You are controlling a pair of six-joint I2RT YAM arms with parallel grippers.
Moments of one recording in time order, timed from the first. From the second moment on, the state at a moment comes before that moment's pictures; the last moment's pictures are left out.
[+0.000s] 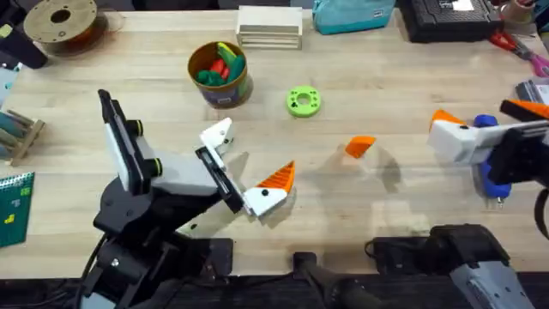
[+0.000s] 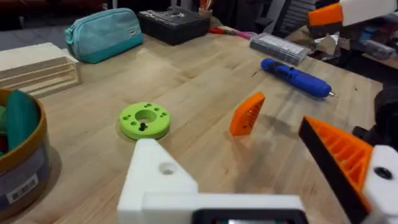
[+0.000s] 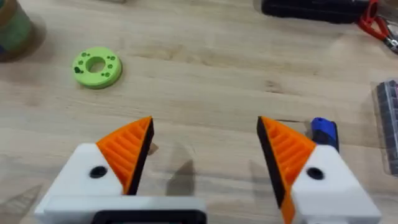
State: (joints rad) left arm -0.39 0.00 0.01 -0.06 0.58 -0.15; right arm 0.00 0.41 0.82 -0.99 -0.02 -0.09
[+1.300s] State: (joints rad) left arm -0.39 0.00 0.01 -0.06 0.58 -0.15; right arm 0.36 1.43 1.10 -1.19 -0.03 -0.33
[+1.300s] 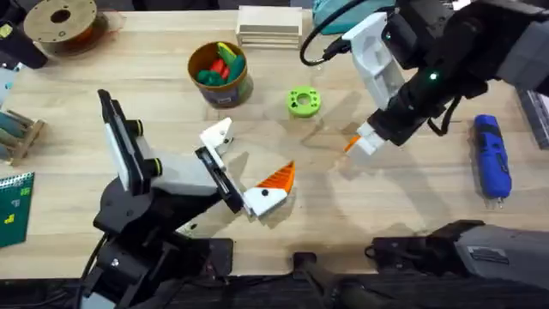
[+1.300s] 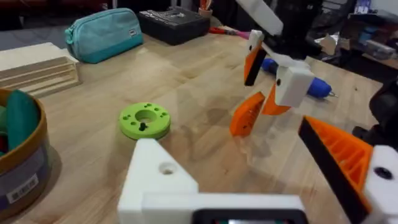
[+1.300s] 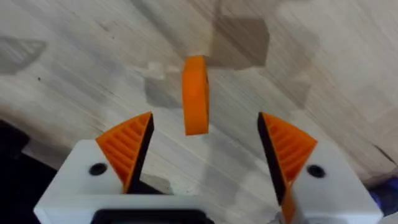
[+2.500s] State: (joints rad) left arm -0.39 0.00 0.01 -0.06 0.58 -0.15; right arm 0.36 1.49 1.10 -1.16 -0.05 -0.34
